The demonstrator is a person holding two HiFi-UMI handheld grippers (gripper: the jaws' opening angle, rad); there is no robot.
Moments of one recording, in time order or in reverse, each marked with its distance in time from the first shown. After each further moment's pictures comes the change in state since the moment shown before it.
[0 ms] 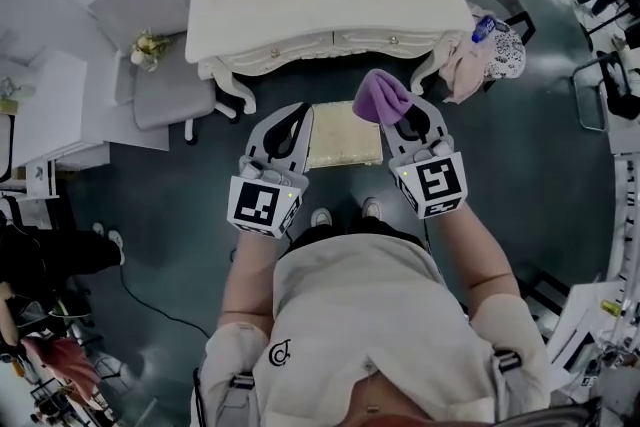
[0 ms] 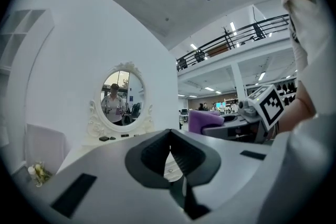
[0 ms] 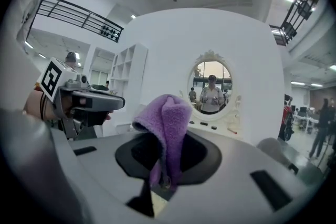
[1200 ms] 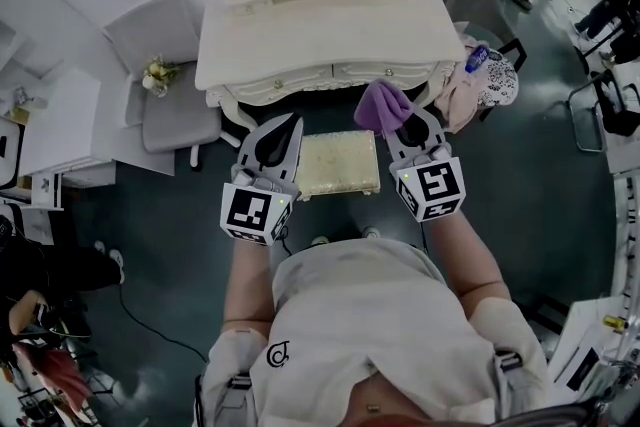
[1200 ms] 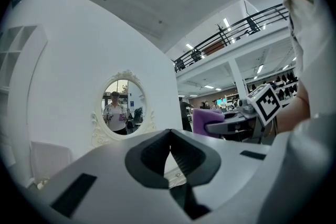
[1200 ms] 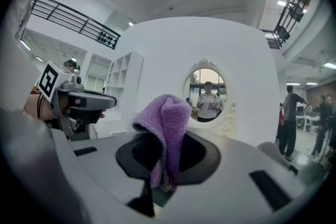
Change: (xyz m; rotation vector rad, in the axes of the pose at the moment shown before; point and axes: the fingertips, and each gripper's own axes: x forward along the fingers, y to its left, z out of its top) left arm -0.002 0.007 0.041 0.089 -0.022 0.022; right arm -0.005 -0.026 0.034 0.027 -0.078 -0.034
